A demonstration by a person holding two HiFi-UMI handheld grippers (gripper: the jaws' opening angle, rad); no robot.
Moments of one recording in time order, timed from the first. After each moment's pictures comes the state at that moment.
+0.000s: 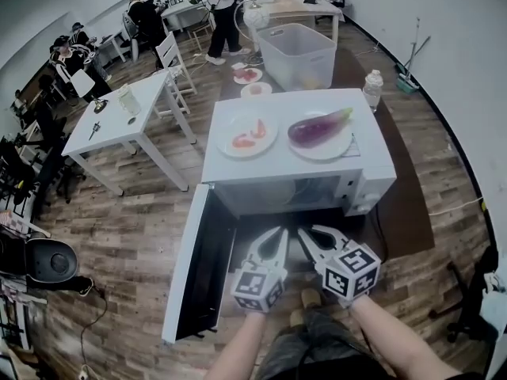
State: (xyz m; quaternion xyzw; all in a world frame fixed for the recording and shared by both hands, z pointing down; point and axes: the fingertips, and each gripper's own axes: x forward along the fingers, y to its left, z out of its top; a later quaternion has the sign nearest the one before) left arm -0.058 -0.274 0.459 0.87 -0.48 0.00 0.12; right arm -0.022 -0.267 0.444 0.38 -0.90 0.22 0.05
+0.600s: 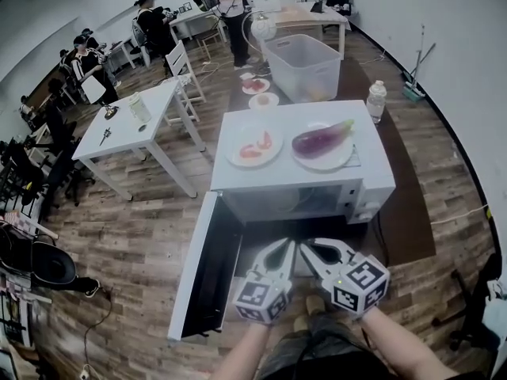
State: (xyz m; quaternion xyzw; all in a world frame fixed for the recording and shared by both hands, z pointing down) left arm -0.048 -0.253 0.432 0.87 -0.47 -0.01 0.14; right arm -0.026 -0.236 0.403 0.32 -0.93 0.19 0.05
